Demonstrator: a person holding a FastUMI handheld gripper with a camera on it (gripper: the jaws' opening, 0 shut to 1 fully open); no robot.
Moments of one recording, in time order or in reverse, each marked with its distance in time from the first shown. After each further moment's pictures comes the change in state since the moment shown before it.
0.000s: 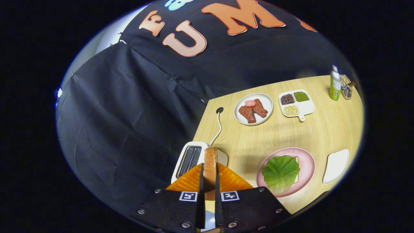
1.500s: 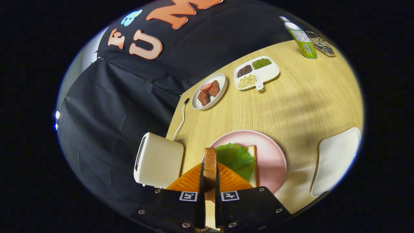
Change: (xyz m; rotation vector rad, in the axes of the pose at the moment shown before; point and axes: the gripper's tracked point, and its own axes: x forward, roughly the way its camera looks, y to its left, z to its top) arm 0.040 -0.191 -0.055 0.143 0.040 0.002
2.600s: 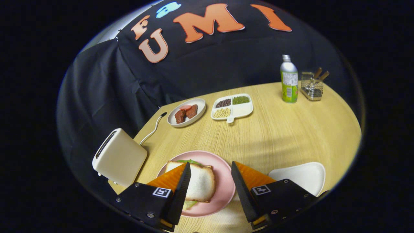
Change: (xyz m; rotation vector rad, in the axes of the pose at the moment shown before) arm -0.048 -0.040 0.052 -0.343 -0.367 -0.276
